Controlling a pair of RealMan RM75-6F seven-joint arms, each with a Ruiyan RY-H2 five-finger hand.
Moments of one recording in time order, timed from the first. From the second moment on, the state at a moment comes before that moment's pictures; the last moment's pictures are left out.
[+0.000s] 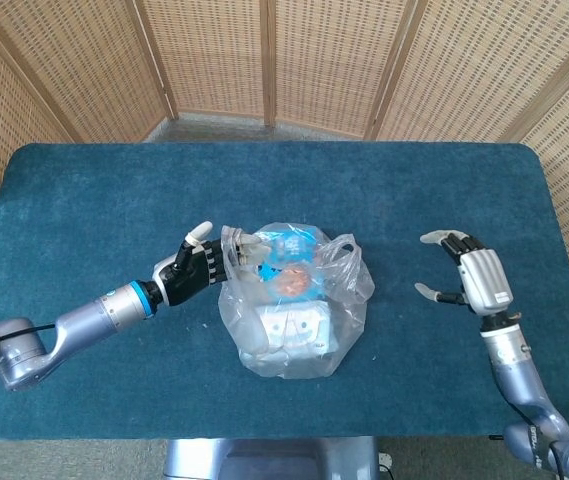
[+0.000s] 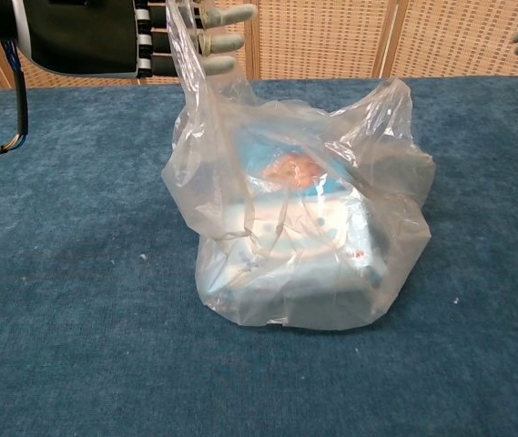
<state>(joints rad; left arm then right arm) -1.03 -1.12 -0.02 -1.62 1.64 0.80 -2.16 0.43 -1.46 0.23 -1.14 -1.58 1.33 0.41</state>
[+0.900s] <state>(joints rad) -1.06 -1.10 -0.02 -1.67 1.62 0.79 -2.14 0.58 -1.65 0.24 -0.88 -1.53 1.27 0.44</state>
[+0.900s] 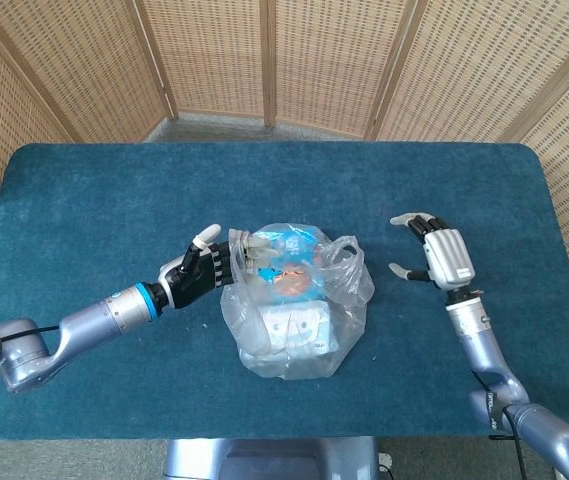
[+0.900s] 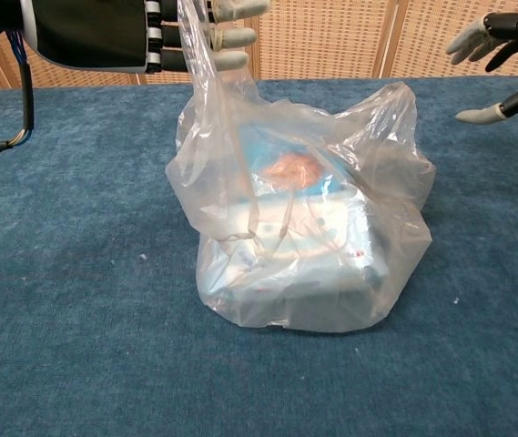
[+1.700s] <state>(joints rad) -1.09 -1.13 -0.05 -1.63 1.60 0.76 -2.12 0.69 -1.80 0.25 -0.80 -1.51 1.28 0.50</state>
